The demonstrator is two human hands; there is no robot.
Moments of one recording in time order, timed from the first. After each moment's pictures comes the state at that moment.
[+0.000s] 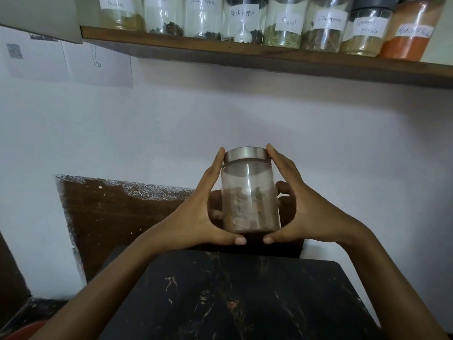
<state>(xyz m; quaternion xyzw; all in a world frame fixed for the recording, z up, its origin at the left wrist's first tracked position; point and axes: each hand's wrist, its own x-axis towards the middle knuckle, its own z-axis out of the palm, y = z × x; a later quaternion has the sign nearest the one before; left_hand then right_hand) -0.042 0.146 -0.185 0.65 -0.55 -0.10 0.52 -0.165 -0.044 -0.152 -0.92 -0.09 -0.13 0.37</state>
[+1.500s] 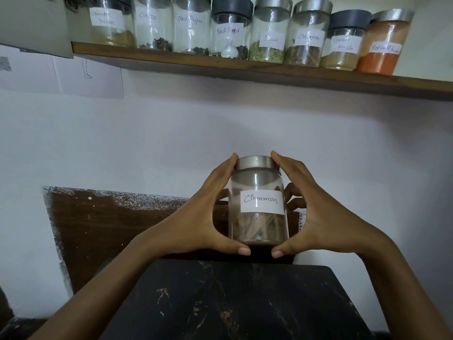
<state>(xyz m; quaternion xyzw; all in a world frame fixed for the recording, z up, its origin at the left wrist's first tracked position) -0.058 0.139 -0.163 0.66 -0.60 -0.08 0.44 -0.202 -0.045 -0.133 -0.94 -0.05 -0.18 0.28</state>
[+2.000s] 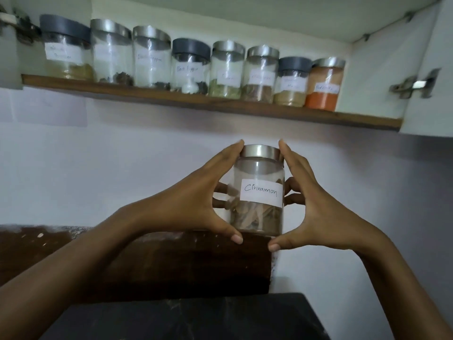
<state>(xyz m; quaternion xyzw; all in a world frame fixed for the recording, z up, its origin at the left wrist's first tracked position) -0.071 0.083 -0.082 0.63 -0.66 -0.07 0.39 -0.231 -0.090 -0.087 -0.93 -0.03 -0.26 0.24</state>
